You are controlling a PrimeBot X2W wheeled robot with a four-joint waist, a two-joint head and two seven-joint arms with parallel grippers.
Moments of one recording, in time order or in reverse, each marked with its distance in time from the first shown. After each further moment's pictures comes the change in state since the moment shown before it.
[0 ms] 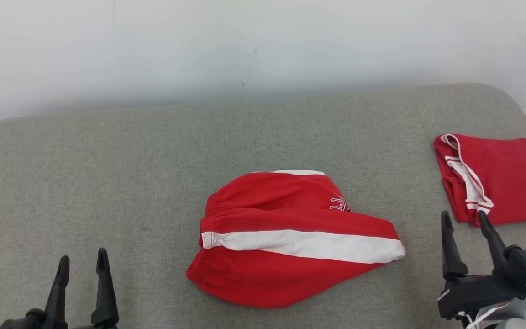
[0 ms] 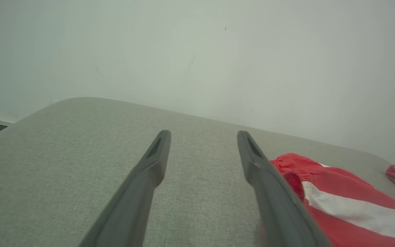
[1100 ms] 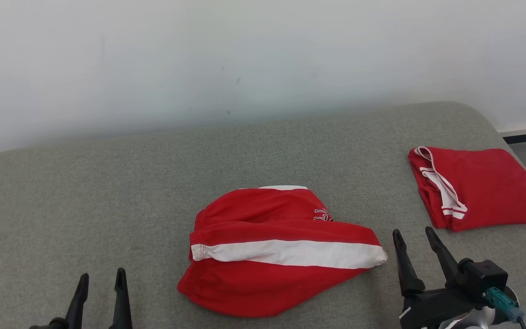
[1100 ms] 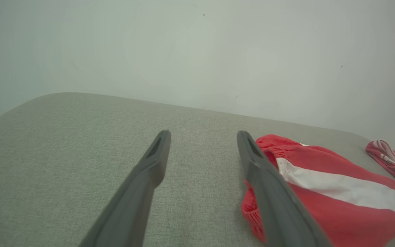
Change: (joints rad) left arm 0.020 0.000 -0.034 0.090 0.036 -0.010 0.000; right arm -0.022 -0.006 0.207 0.133 0.130 0.000 -0.091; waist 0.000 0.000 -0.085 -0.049
